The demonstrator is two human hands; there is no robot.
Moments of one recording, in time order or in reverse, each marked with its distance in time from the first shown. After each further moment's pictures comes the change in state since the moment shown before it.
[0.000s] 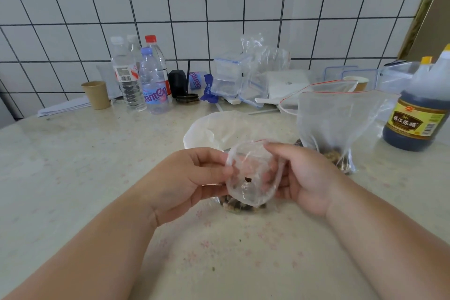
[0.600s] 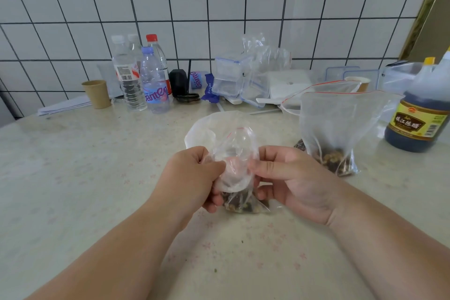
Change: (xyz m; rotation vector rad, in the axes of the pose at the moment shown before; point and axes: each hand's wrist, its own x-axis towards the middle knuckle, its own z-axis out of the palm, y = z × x) left_hand 0.005 -0.014 0.012 0.343 0.415 0.081; right_hand -0.011 0.001 0.010 0.000 -0.355 -0.151
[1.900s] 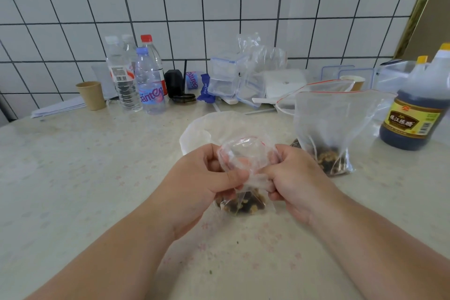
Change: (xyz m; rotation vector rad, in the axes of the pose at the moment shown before) left_hand -0.012 0.011 0.010 -0.253 -0.268 0.051; right_hand 0.008 0.010 0.004 -0.283 0.556 0.022
